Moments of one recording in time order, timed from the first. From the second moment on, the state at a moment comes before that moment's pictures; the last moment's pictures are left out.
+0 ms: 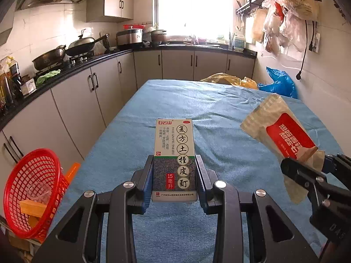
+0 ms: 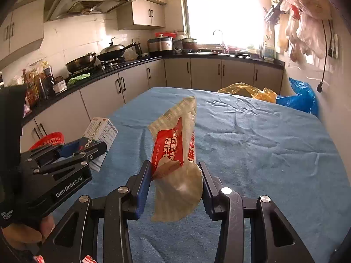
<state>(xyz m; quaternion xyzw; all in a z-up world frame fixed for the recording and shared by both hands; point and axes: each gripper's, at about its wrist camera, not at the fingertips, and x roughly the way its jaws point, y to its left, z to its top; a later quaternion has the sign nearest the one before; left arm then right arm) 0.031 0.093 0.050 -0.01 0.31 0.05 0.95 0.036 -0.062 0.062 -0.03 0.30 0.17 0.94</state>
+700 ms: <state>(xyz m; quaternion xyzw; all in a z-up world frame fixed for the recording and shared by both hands) 0.027 0.088 0.054 0.01 0.29 0.06 0.95 0.034 -0.060 0.064 -0.06 0.29 0.14 0.95</state>
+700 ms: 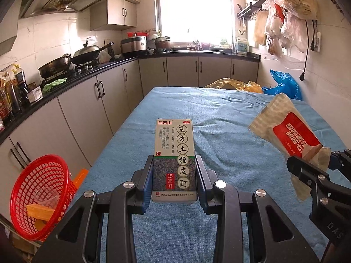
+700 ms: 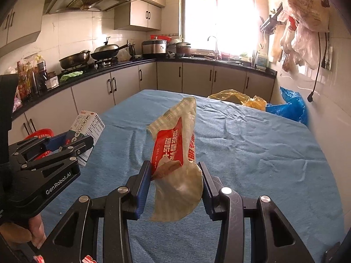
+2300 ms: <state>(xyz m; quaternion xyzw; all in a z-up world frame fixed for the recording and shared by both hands) 0.029 0.090 0.056 0.00 0.30 0.07 0.95 0.027 -0.064 0.075 -0.06 0.27 0.12 0.95</state>
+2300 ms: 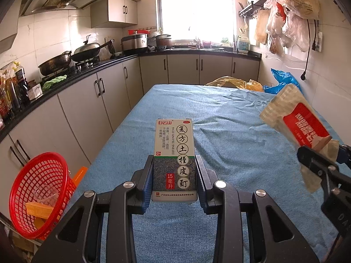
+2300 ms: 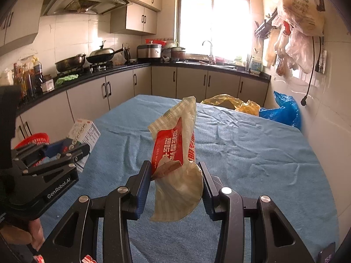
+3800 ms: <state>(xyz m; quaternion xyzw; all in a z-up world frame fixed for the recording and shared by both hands) -0.102 0.253 0.087 -0.09 0.25 0.20 0.94 -0.038 0.103 0.117 -0.08 0.27 0.29 0.92</state>
